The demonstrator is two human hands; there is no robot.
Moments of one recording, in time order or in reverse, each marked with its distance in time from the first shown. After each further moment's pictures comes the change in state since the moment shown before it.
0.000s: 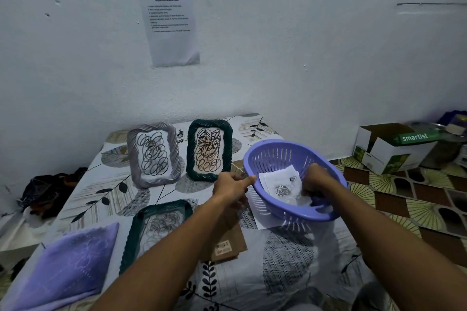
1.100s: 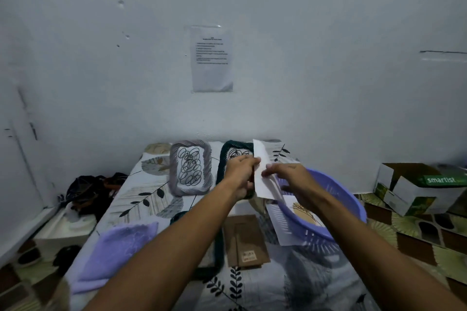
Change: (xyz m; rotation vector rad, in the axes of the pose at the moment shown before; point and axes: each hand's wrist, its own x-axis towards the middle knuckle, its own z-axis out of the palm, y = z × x) left_hand -0.052 0.069 -0.059 -0.585 0.019 0.082; right_hand -0.117 -0.096 -0.024 0.975 -0.093 -0.509
